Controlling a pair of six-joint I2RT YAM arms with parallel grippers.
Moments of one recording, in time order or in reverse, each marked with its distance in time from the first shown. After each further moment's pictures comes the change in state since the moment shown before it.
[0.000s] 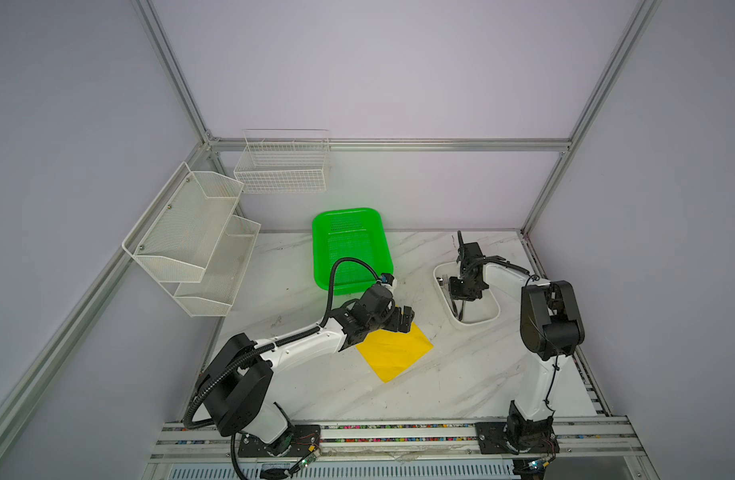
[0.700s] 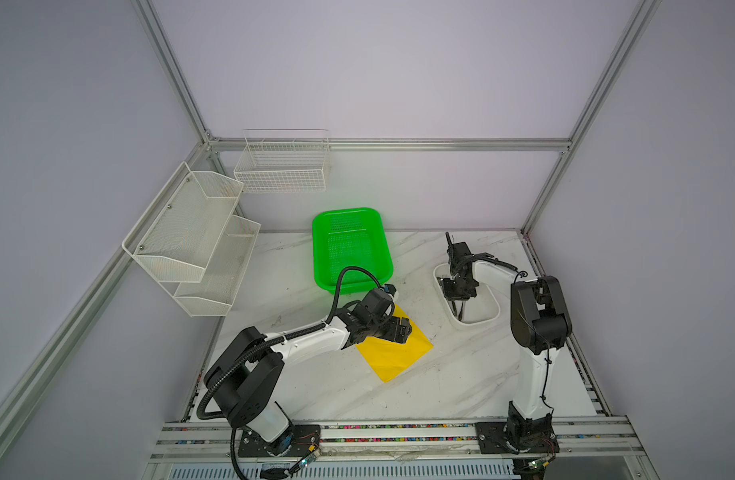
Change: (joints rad) left arm 0.020 0.063 -0.019 -0.091 0.177 0.018; right arm 0.046 0.076 0.072 -0.060 0.090 -0.031
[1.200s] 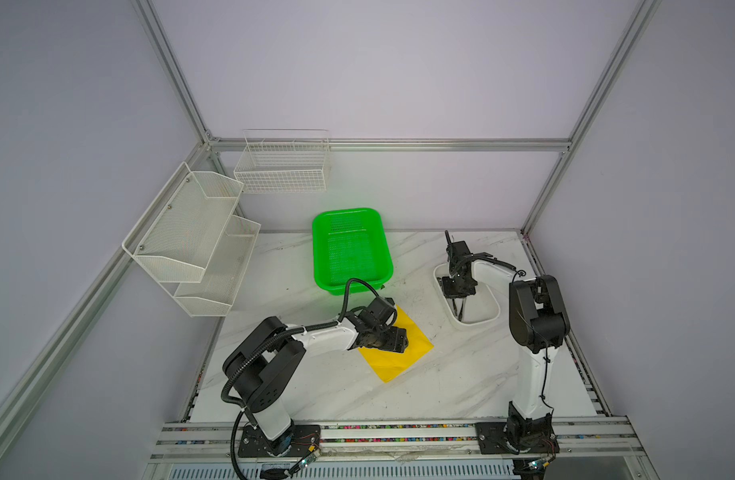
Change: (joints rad) left arm -0.013 0.113 -0.013 -0.014 0.051 -0.122; right arm 0.001 0.018 0.014 0.036 0.024 -0.019
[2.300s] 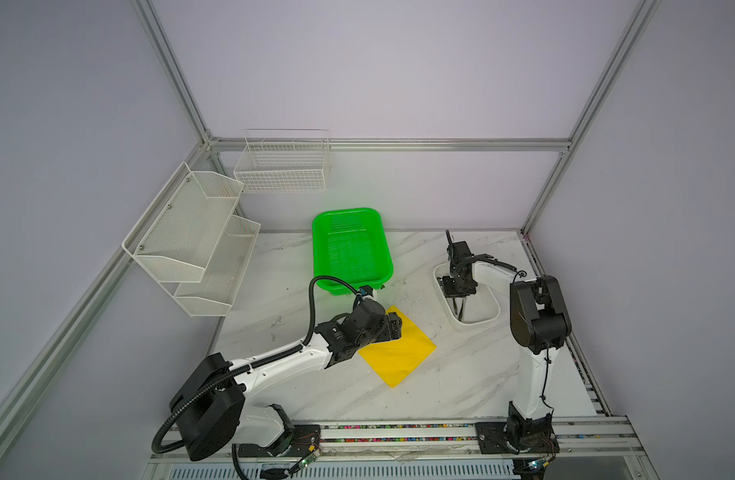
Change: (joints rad) left arm -0.058 -0.362 -0.101 0.019 -0.346 -0.234; right arm -0.001 -0.008 -0.023 0.045 0.003 -0.003
